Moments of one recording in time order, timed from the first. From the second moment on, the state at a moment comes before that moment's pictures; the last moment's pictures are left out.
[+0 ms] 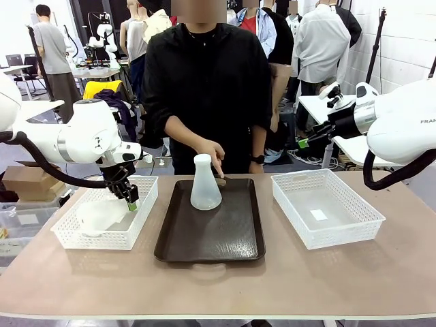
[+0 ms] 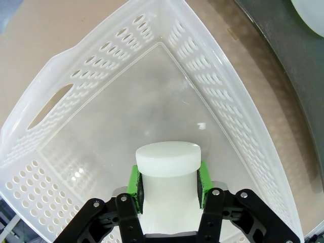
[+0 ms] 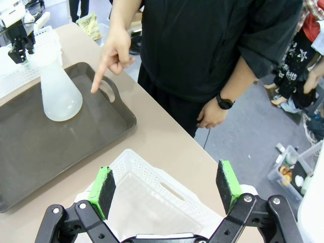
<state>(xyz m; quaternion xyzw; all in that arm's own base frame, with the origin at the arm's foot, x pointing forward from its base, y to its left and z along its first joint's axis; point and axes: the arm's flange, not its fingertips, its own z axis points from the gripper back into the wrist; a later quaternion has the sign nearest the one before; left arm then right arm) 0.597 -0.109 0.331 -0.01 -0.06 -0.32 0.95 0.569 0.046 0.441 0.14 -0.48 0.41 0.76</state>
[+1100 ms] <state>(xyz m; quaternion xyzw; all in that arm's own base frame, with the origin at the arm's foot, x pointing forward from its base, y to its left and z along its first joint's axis) 0.596 -0.109 0.331 -0.01 -0.06 -0.32 0.95 0.569 0.046 0.441 0.14 -0.48 0.41 0.76</state>
